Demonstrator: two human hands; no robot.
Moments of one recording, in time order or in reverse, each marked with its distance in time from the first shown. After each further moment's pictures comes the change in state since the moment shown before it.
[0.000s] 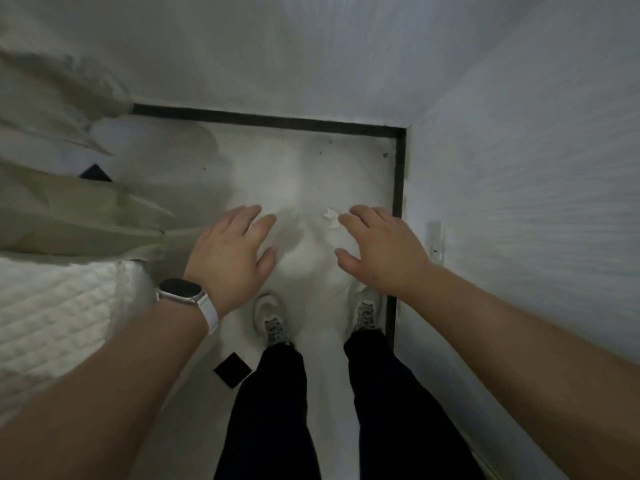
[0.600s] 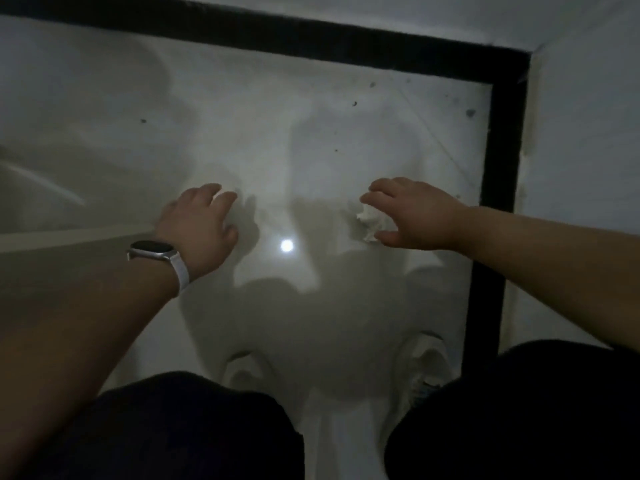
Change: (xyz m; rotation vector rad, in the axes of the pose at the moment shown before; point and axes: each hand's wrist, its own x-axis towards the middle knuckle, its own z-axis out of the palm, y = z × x) left_hand 0.163 -0.220 0.363 0.142 -0.094 -0.193; right_hand 0.230 0.193 0.331 -0.209 -0.225 -0.314
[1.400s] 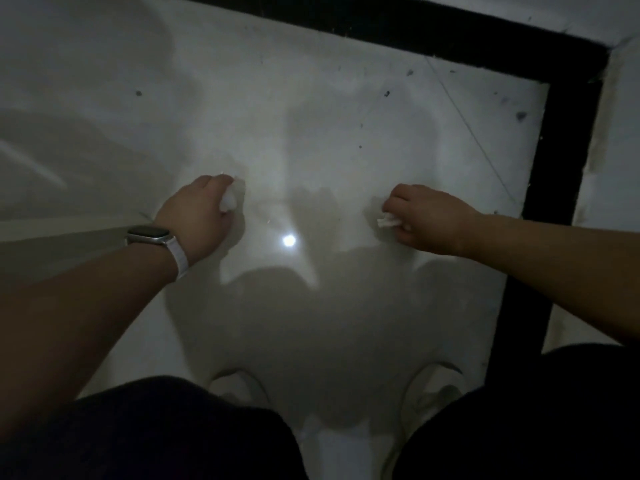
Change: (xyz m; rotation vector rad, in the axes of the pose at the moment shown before) left_hand 0.041 -0.028 0.057 -0.181 0.097 -0.071; right_hand 0.049 0.025 0.046 0.078 0.025 -0.048
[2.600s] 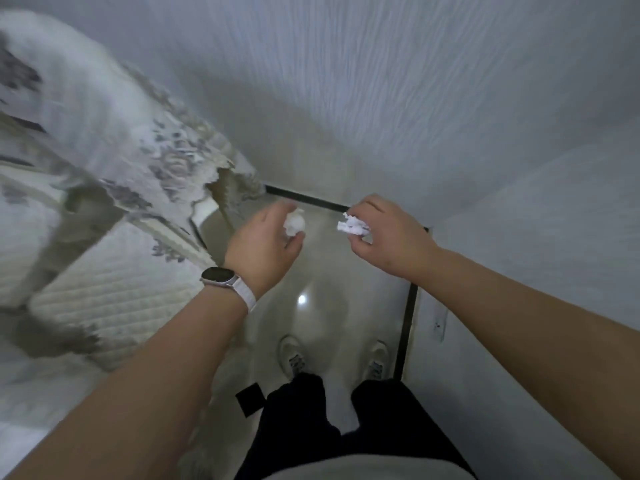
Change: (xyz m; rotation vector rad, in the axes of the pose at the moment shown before) left_hand -0.285 0.226 -0.640 -0.257 0.436 0.018; right_hand -0.255 -0.356 -0.610 0.215 0.487 -0.013
